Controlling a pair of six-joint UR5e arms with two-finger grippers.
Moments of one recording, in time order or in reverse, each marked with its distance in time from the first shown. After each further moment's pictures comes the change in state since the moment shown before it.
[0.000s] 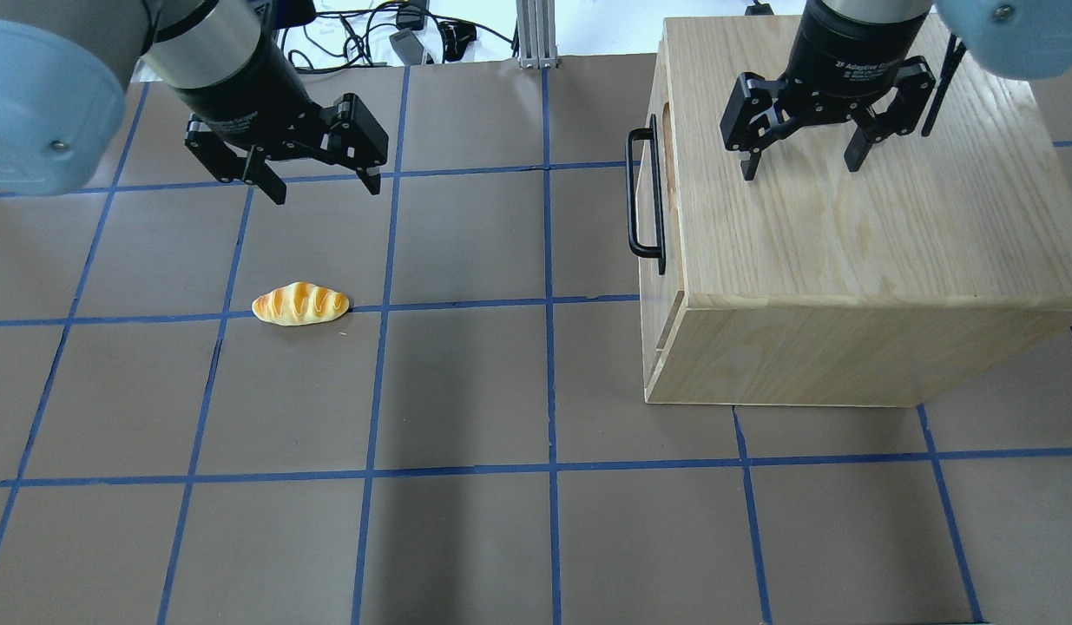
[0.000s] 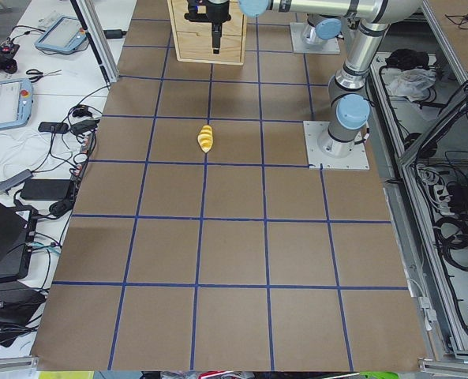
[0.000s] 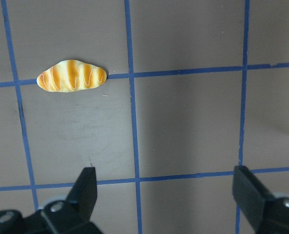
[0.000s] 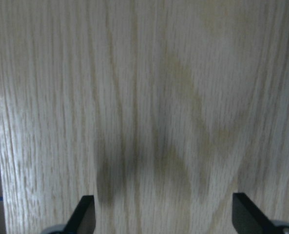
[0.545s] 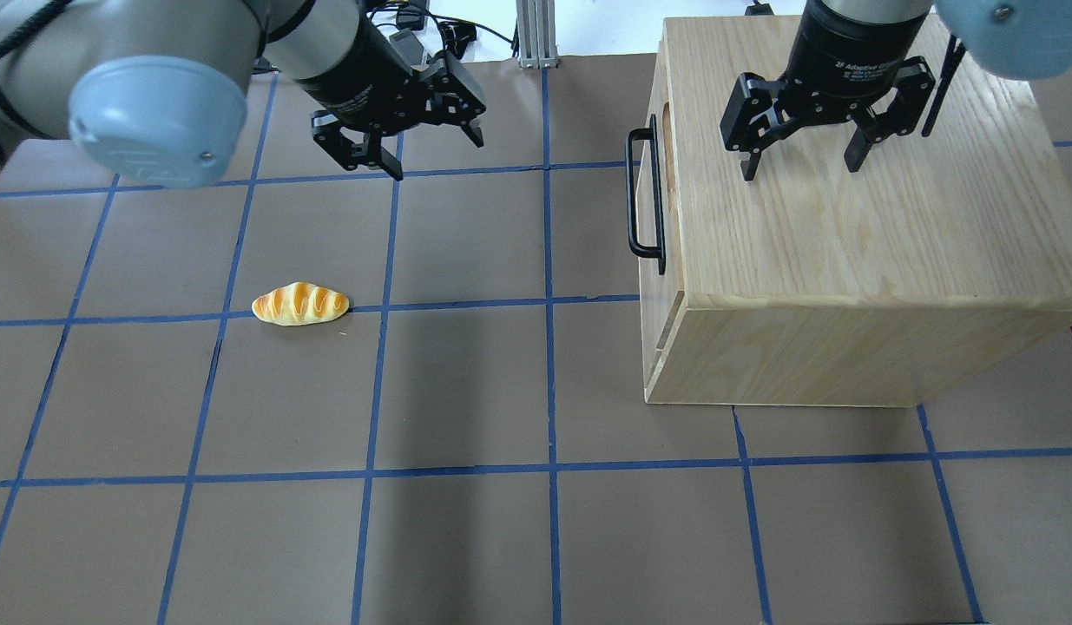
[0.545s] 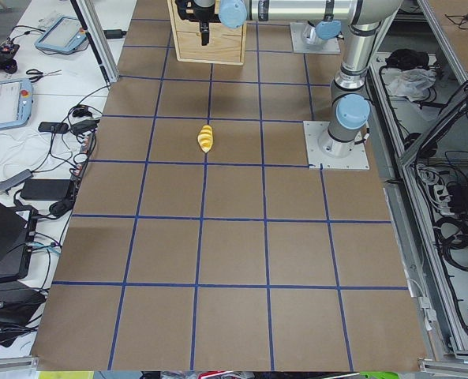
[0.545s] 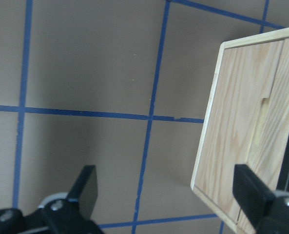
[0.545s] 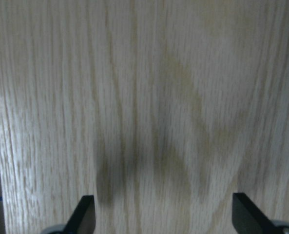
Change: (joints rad) left arm -0.086 -0.130 0.004 0.247 -0.220 -0.278; right arm 0.000 0.000 0.001 0.000 0.000 0.000
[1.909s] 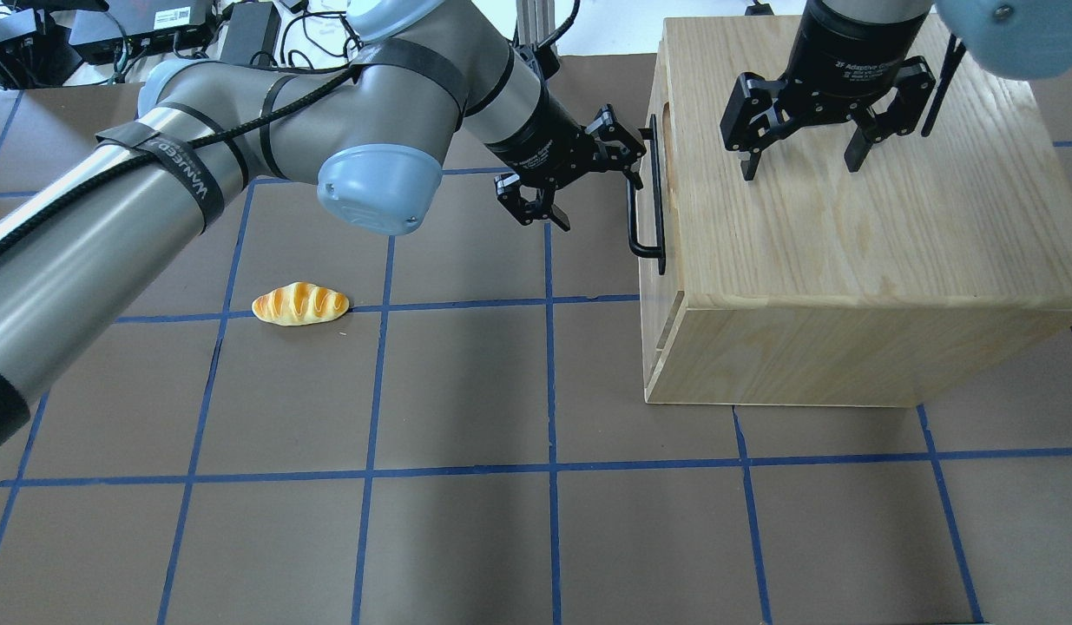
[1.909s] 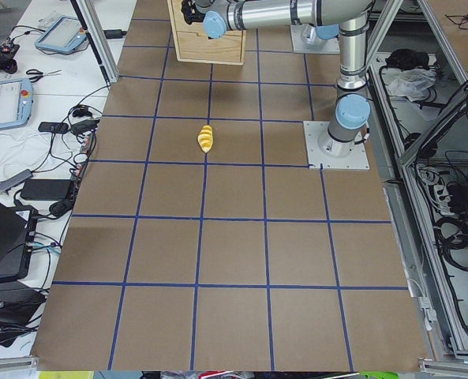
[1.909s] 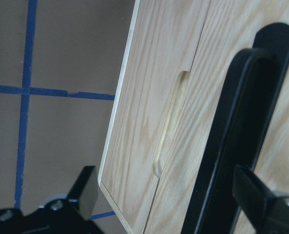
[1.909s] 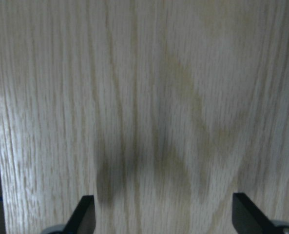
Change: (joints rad) left arm -0.151 -0.178 -0.002 0.148 -0.183 -0.158; right arm 0.000 0.000 -0.001 0.000 0.000 0.000
